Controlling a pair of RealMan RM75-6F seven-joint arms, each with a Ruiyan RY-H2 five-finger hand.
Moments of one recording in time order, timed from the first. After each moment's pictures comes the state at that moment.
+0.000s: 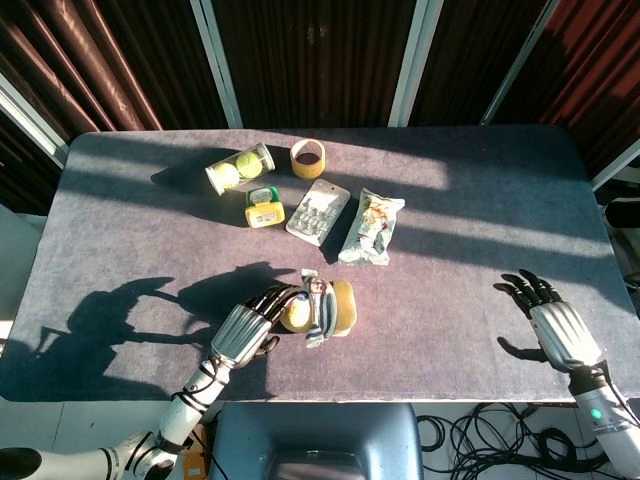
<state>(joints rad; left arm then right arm) -0.58 -1.79 -0.06 -1.30 1.57 1.22 0.28 0.28 -1.05 -0.03 -1.59 -1.57 1.32 0.19</state>
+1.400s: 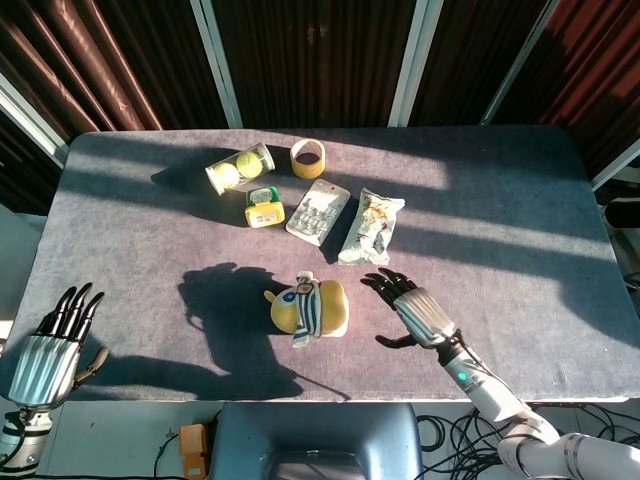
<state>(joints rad) -0.18 -1.23 0.05 -1.53 1.63 1.66 0.19 0.55 -1.49 0.10 -1.46 -1.58 1.06 0.13</state>
